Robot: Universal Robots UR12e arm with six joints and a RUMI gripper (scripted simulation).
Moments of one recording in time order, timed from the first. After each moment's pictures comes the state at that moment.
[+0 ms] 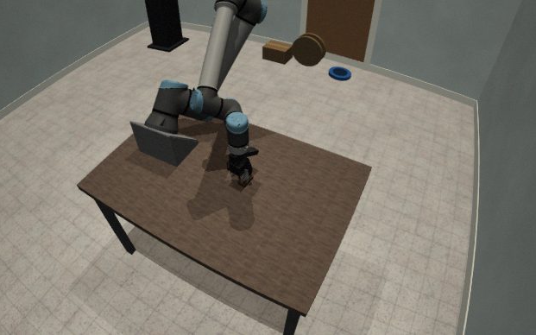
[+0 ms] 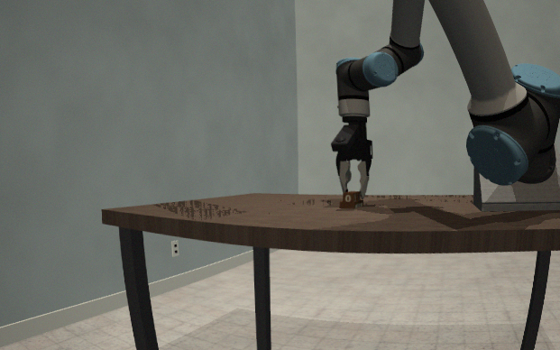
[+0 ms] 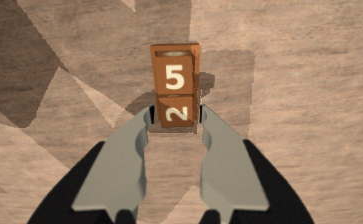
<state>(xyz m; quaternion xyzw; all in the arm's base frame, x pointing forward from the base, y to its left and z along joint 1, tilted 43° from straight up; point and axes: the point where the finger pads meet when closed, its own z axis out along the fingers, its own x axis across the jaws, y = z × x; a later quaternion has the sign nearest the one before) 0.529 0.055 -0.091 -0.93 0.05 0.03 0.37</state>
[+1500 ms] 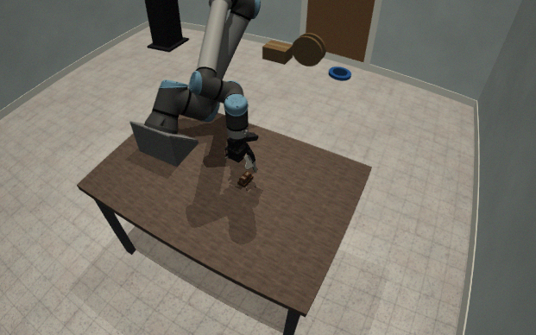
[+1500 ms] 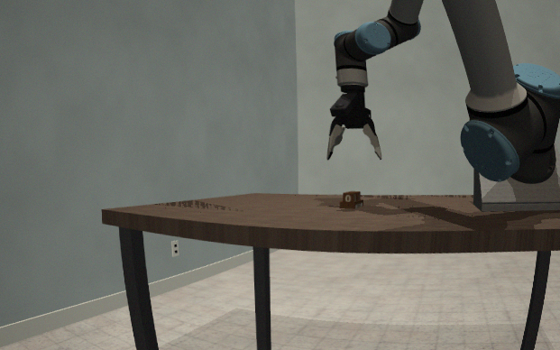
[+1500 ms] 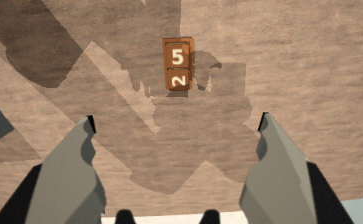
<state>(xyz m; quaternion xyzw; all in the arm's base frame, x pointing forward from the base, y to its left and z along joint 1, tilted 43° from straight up) 0.531 -0.006 -0.027 -0.93 0.05 0.03 0.37</state>
